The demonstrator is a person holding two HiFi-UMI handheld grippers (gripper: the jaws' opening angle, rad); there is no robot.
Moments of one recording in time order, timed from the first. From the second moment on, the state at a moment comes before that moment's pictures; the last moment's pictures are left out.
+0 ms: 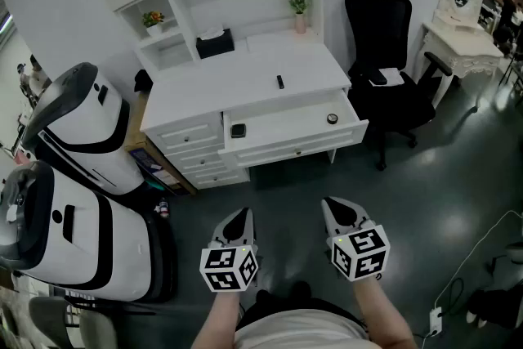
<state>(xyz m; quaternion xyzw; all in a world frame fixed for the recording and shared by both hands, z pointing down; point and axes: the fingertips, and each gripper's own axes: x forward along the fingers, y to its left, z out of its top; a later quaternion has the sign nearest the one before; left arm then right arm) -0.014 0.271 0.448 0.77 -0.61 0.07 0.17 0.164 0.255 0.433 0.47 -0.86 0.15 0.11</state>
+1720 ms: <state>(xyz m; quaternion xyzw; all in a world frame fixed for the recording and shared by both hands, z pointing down) -0.032 0.265 0.447 0.75 -0.63 0.08 0.17 0.175 0.231 0.435 0.47 -0.86 0.18 0.06</state>
